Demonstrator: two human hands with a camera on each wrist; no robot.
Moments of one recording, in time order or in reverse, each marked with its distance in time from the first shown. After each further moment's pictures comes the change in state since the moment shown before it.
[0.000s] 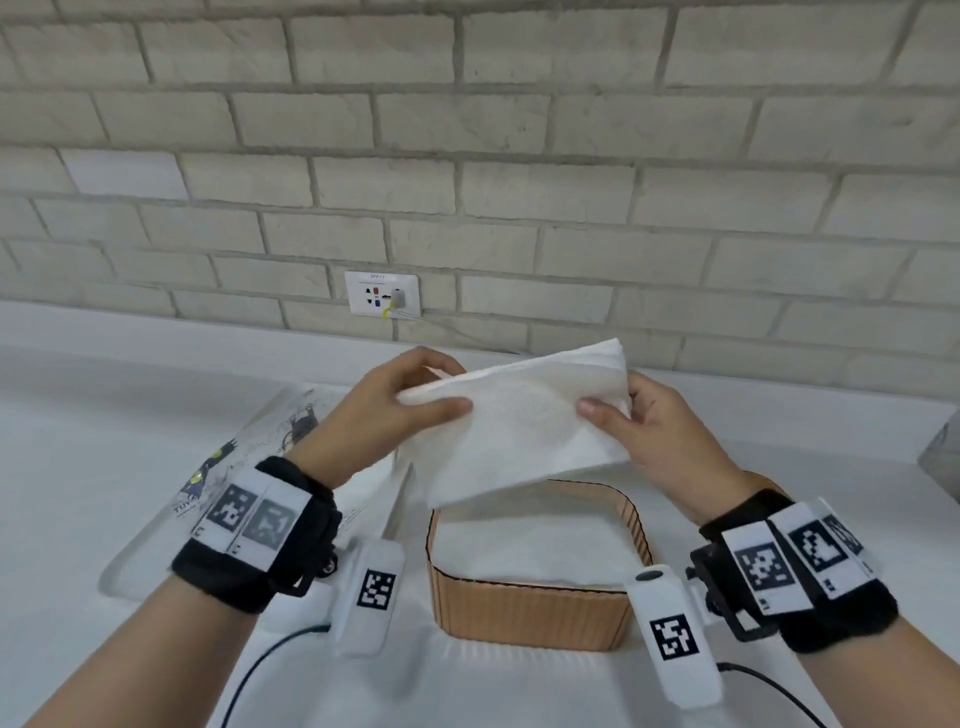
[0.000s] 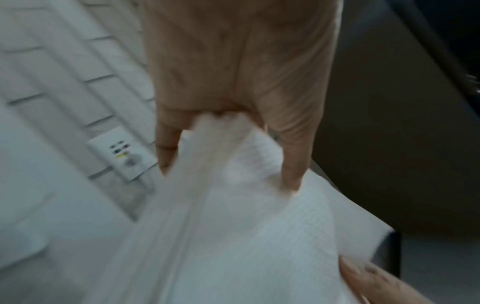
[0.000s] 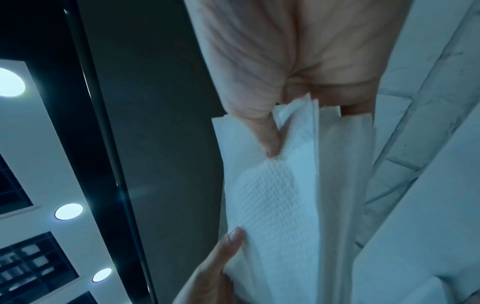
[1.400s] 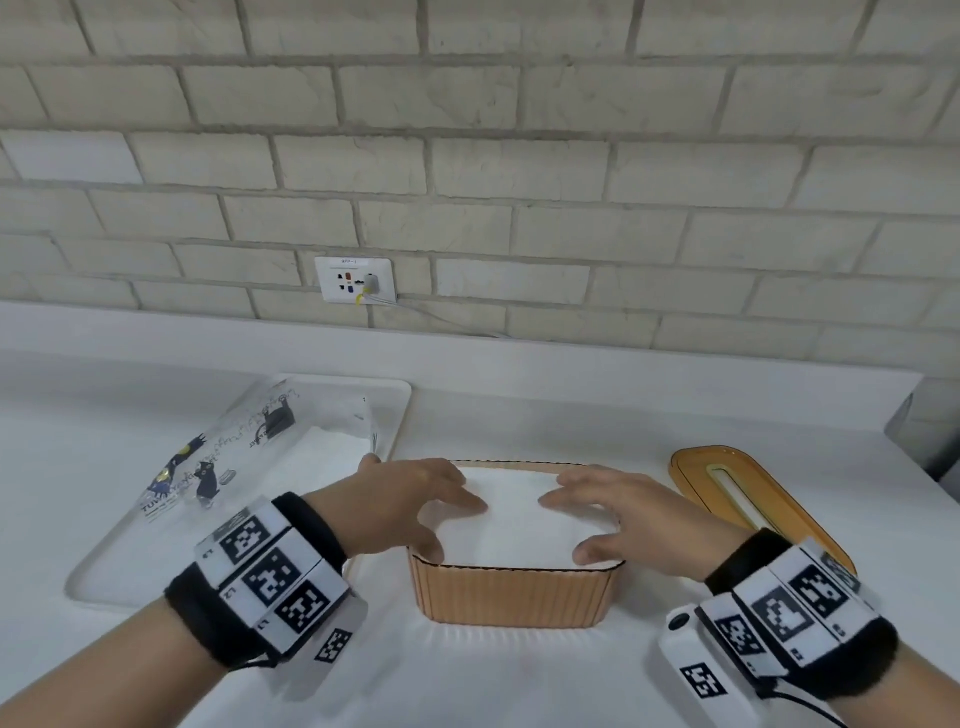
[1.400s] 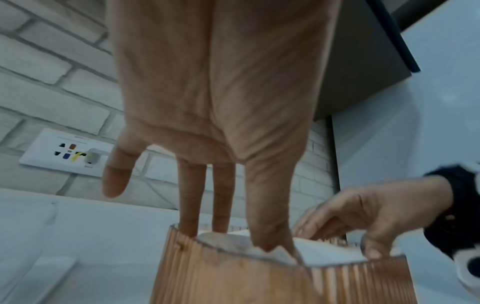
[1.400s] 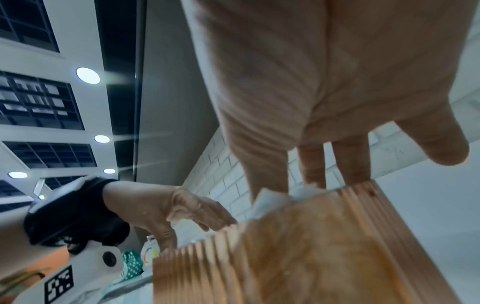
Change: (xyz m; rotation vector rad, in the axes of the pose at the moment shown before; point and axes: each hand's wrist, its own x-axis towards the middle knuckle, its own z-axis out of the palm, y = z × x) left_hand -0.022 -0.025 0.035 0.965 -0.667 -0.098; right_hand -0.039 0.042 -0.012 -0.818 -0.533 0.178
